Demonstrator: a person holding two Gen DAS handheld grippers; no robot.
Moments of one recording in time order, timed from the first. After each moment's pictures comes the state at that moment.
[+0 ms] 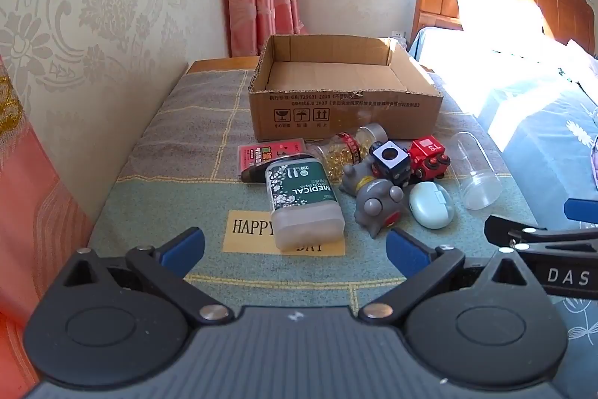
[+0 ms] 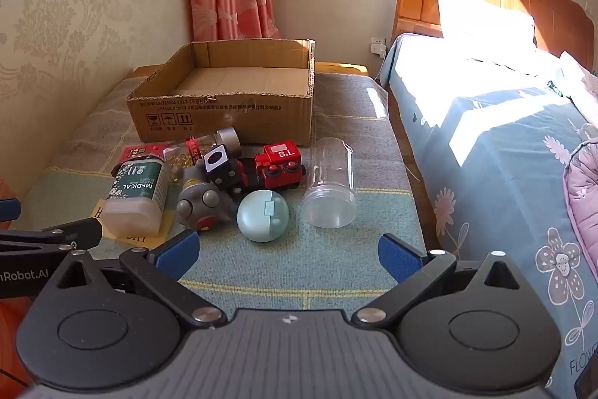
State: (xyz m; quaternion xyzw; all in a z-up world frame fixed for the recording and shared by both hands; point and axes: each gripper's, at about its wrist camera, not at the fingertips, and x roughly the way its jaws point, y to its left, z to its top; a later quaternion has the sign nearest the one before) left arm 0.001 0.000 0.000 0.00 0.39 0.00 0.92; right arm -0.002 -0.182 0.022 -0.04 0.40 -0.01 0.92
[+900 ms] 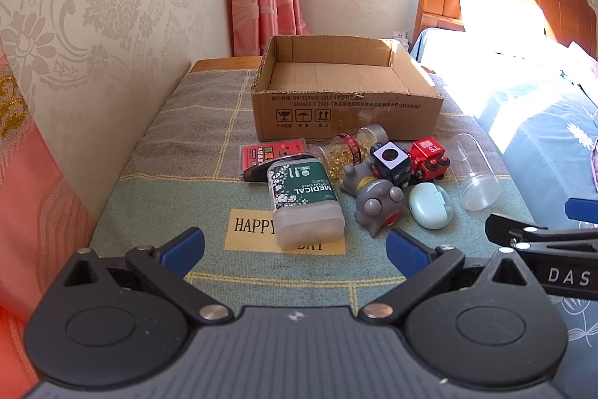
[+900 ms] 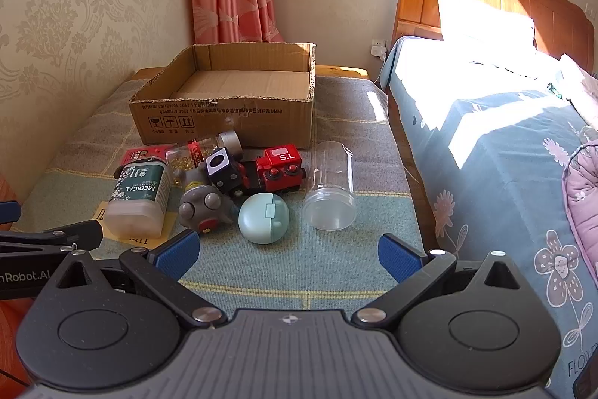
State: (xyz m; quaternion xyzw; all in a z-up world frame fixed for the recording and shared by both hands) left arm -0.002 -0.001 0.002 0.00 0.38 0.00 0.92; right arm -0.004 -0.181 0.025 -0.04 0.40 -0.01 0.92
